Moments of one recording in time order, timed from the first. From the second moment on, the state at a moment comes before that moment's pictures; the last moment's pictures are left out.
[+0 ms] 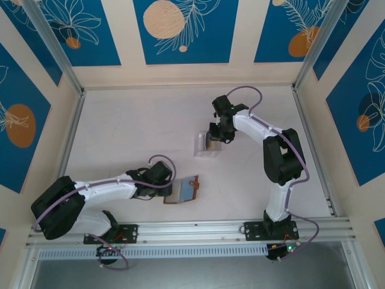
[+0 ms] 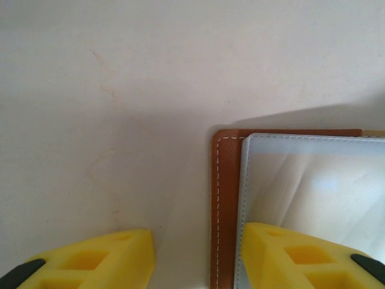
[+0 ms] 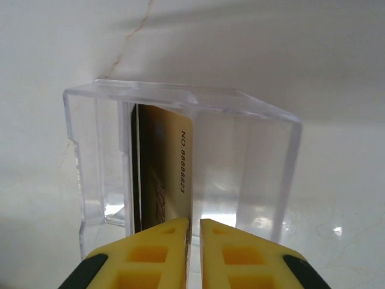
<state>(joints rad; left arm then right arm) -0.88 1.35 0.55 -0.40 -0.08 -0.82 0.42 1.91 1.46 -0.84 -0.14 0.47</state>
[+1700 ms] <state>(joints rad) -0.88 1.36 0.56 -0.40 -0.08 -0.82 0.39 1.90 1.46 -0.83 -0.24 0.43</state>
